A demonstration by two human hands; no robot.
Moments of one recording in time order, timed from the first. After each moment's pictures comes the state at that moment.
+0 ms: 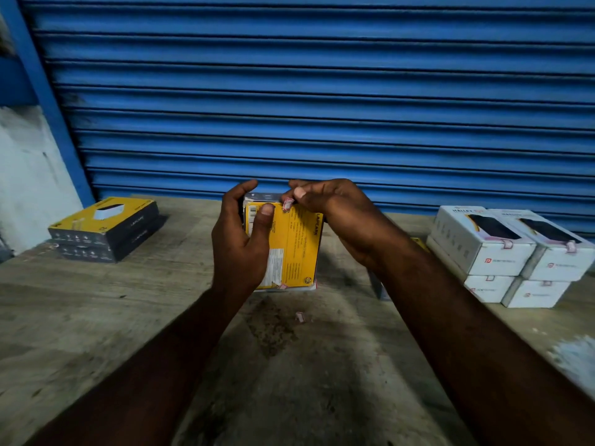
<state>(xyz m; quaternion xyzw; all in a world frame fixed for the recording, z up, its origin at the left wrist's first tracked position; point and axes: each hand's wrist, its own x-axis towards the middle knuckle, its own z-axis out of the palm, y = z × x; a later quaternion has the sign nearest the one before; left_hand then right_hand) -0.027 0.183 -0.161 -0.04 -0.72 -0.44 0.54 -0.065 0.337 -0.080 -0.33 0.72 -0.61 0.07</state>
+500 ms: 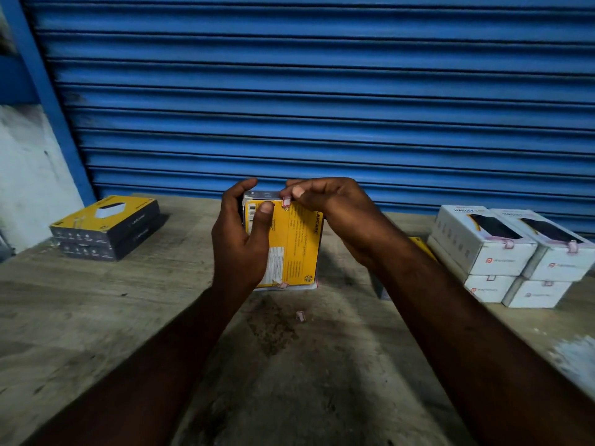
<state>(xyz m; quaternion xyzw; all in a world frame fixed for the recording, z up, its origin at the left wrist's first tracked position) -0.028 0.181 -0.162 -0.04 -0.72 -0.44 0.54 -0.065 0.338 -0.080 -0.34 0.72 -0.61 0.06</state>
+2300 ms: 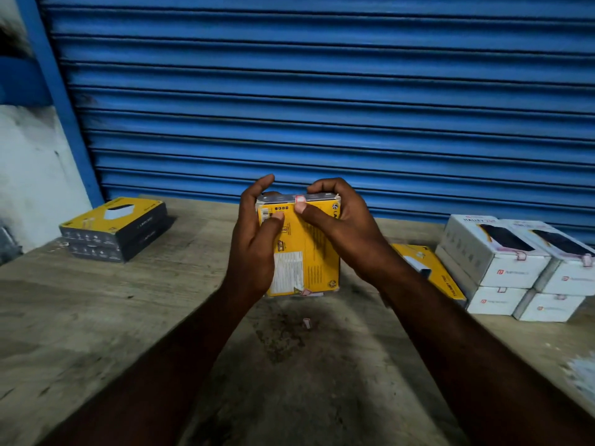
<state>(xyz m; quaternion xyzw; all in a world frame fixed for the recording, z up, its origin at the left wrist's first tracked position) -0.017 0.192 -0.149 -0.08 -0.67 -0.61 0.41 -0.070 0.329 -0.103 -0.35 0.69 -0.64 -0.06</state>
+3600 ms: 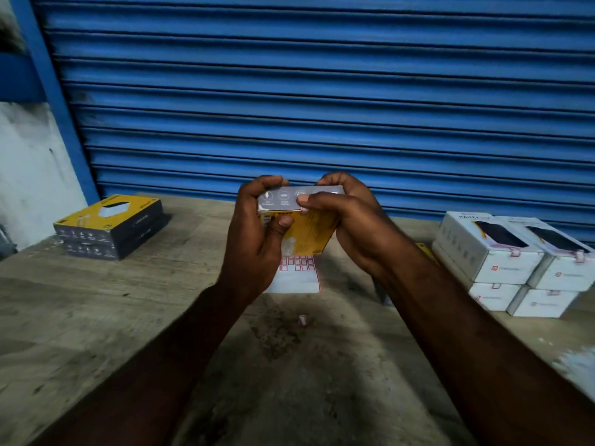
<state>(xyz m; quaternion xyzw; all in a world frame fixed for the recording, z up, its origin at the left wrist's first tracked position) -0.014 0.189 -0.144 -0.17 -0.73 -0.45 0.49 -0.064 0.333 -0.085 -0.27 0.59 -0.76 0.08</state>
